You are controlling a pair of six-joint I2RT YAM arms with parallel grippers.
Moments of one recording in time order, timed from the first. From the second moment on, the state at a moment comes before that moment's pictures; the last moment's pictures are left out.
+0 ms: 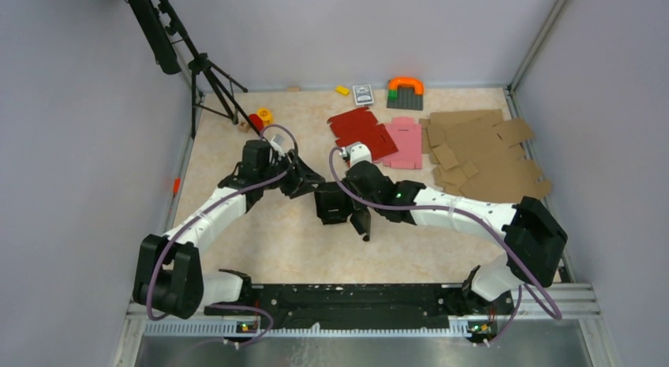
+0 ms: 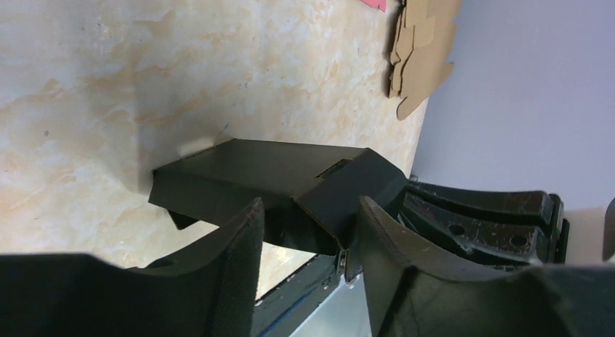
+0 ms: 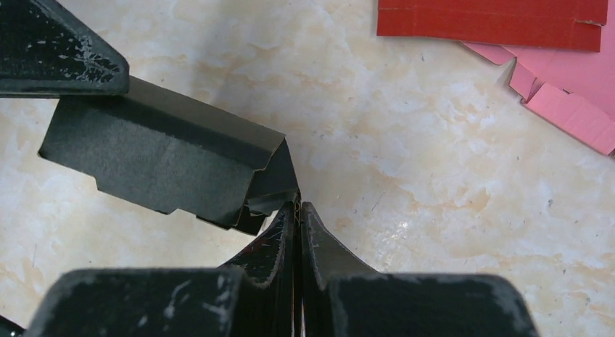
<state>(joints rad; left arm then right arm) -0.28 1.29 0.78 -0.17 0.55 -0.92 0.99 1.50 1.03 -0.25 0.37 0.34</state>
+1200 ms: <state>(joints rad) -0.31 1.20 0.67 -0.08 0.59 -0.96 1.01 1.52 1.06 -0.26 0.37 0.36</state>
